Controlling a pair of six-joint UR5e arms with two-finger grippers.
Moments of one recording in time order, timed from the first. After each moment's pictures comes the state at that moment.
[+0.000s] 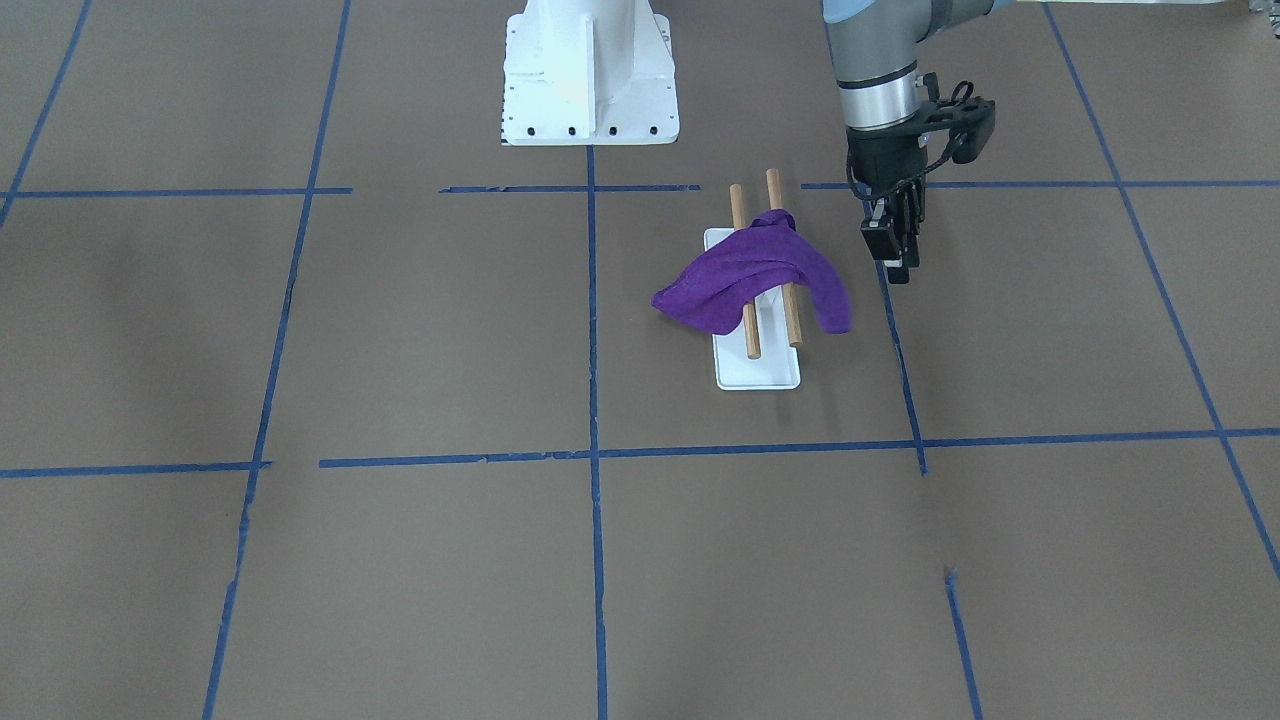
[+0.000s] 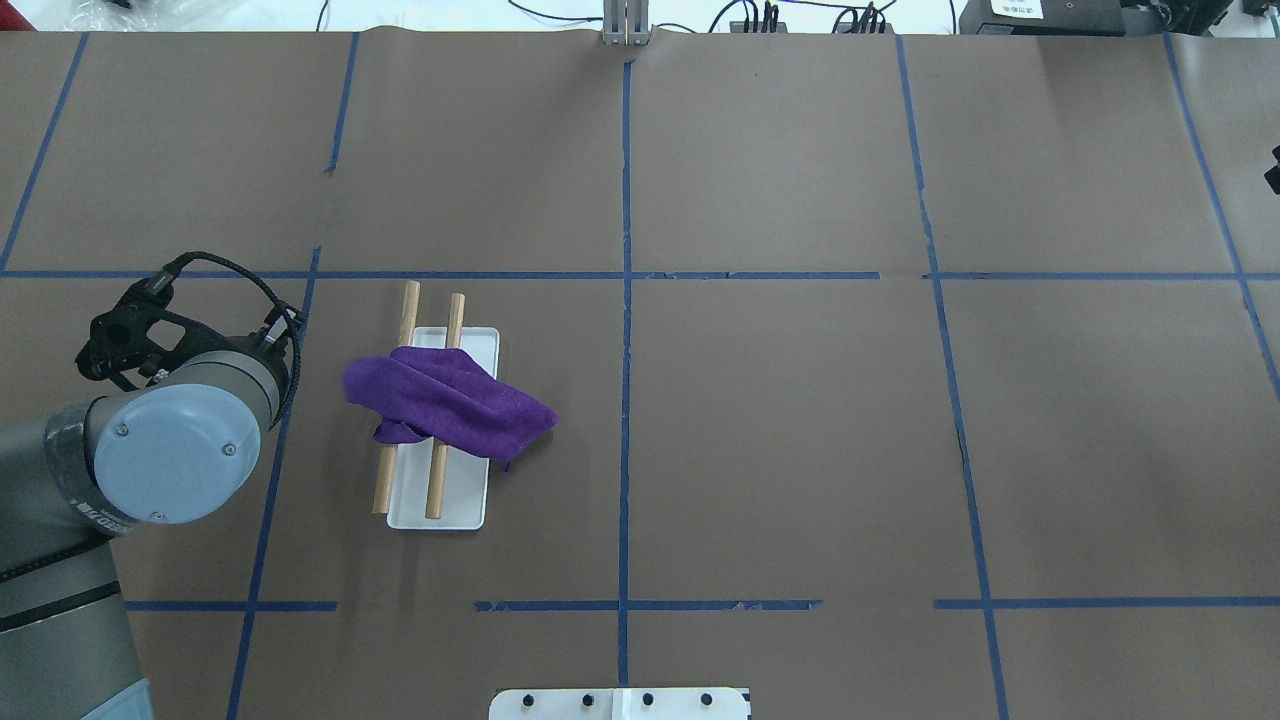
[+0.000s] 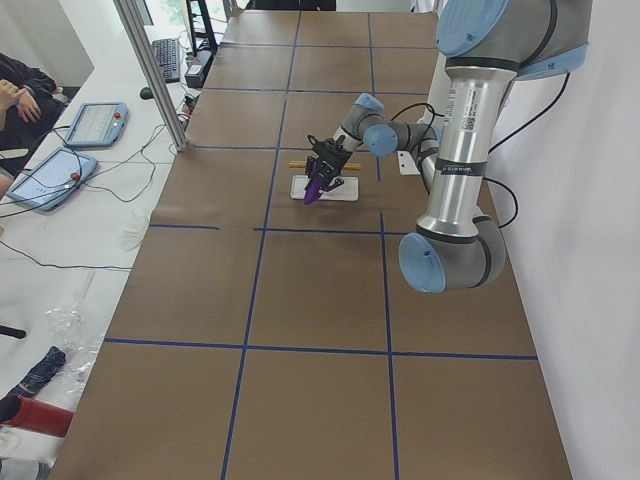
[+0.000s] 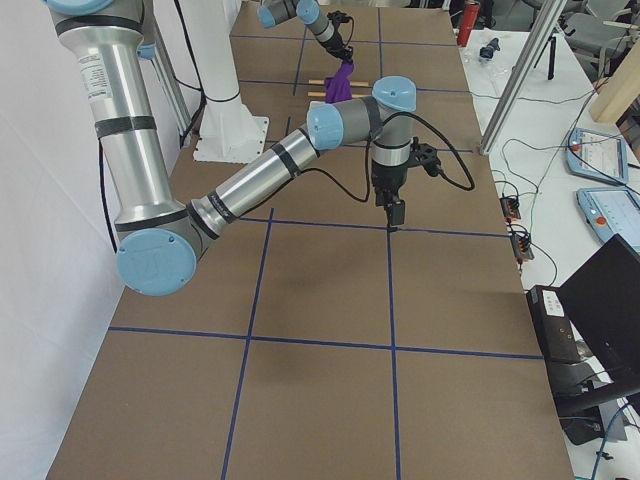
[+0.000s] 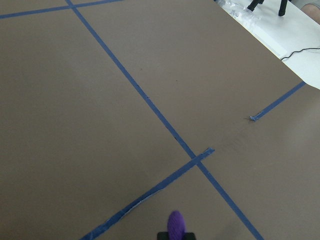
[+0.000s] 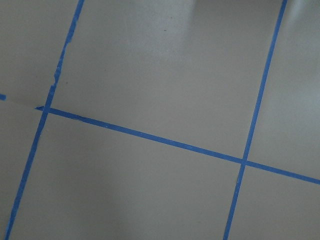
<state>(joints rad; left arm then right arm) -0.43 -1.76 -2.16 -1.39 -1.22 -2.24 1.35 -1.36 2.02 -1.97 2.15 0.07</state>
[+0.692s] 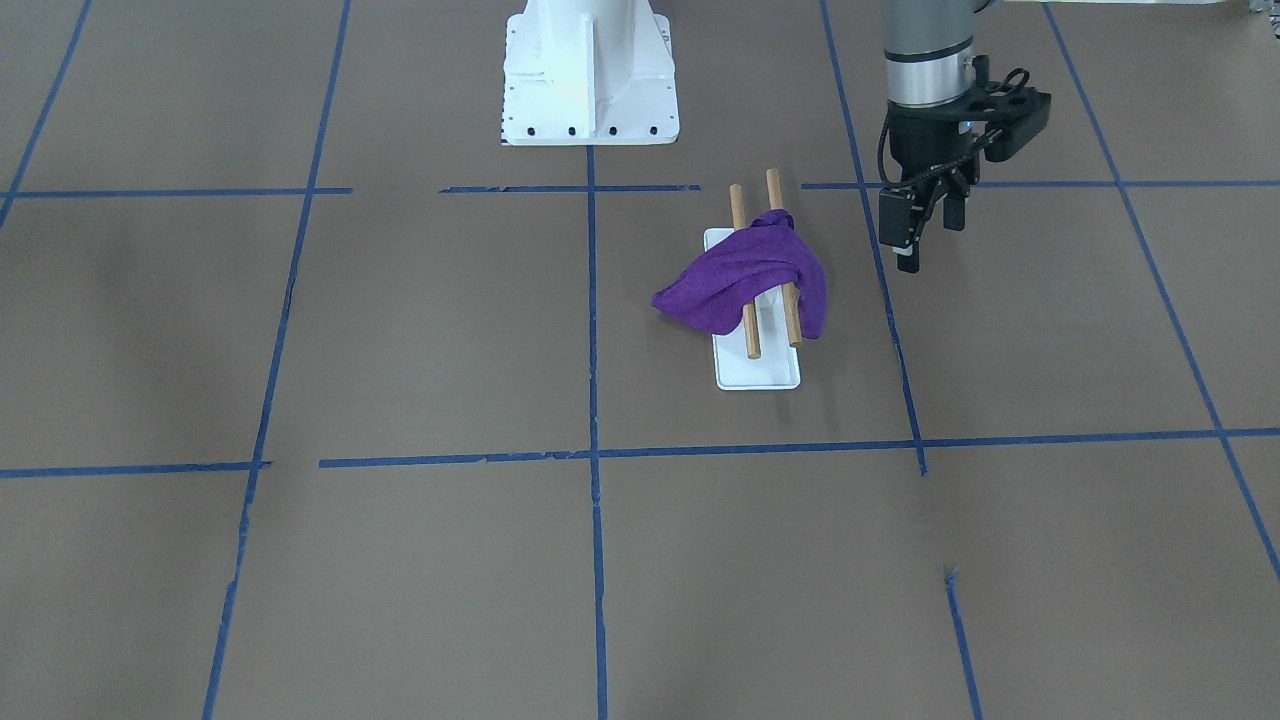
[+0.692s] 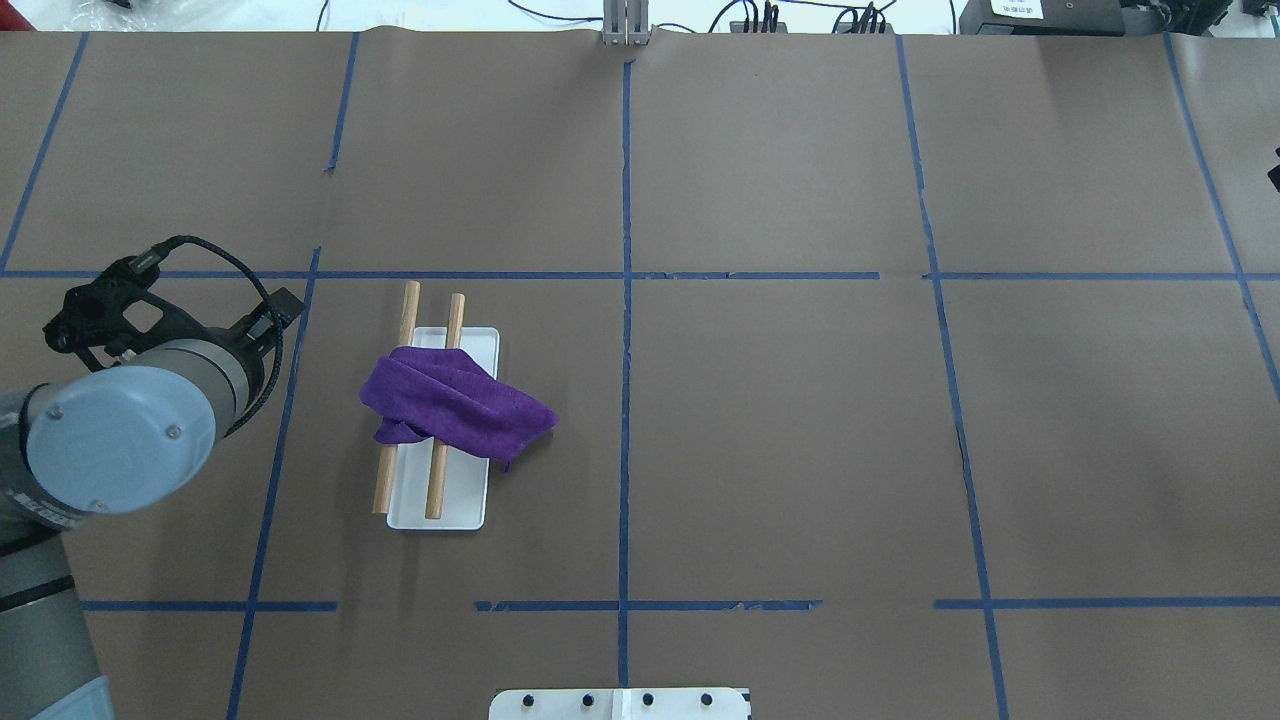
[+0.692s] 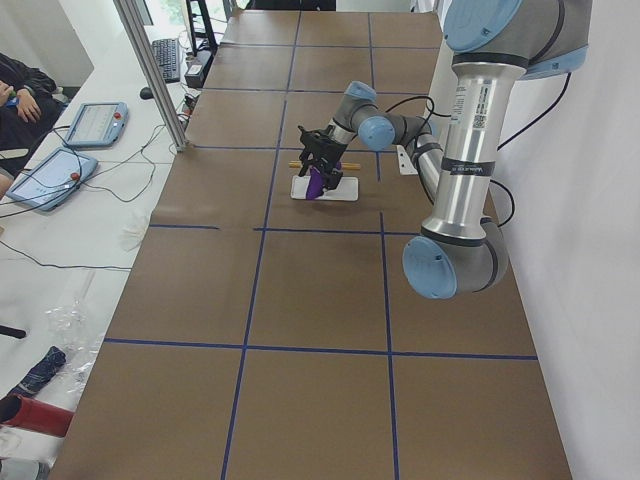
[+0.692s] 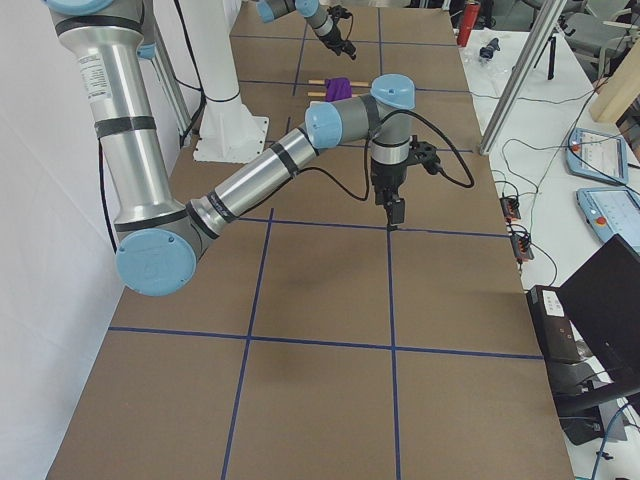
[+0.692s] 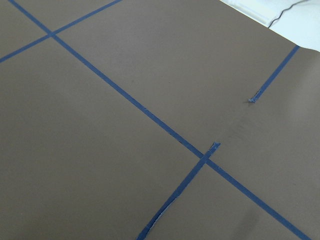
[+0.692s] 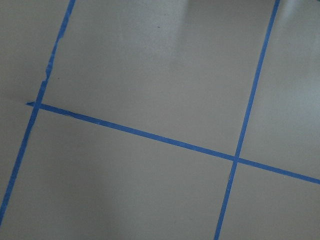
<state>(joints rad) -0.60 -1.75 -2.23 -1.39 -1.45 -1.79 1.35 -1.38 2.03 -1.97 2.11 0.06</state>
